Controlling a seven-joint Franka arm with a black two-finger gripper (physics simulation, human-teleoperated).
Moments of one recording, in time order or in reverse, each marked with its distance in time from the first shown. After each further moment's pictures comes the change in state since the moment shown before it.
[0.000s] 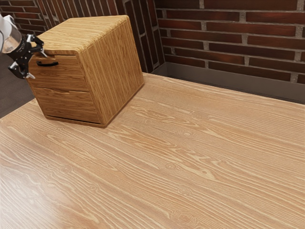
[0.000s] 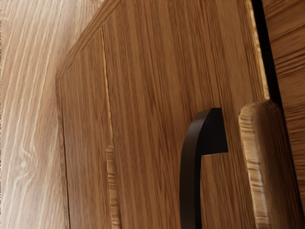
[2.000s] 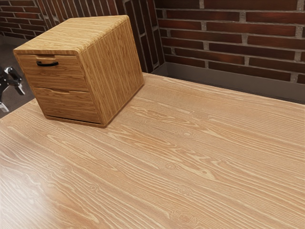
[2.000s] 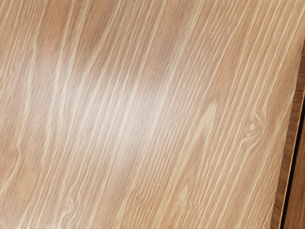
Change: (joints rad) arm 0.167 0.007 -0.046 0.024 -0.106 -0.574 -0.105
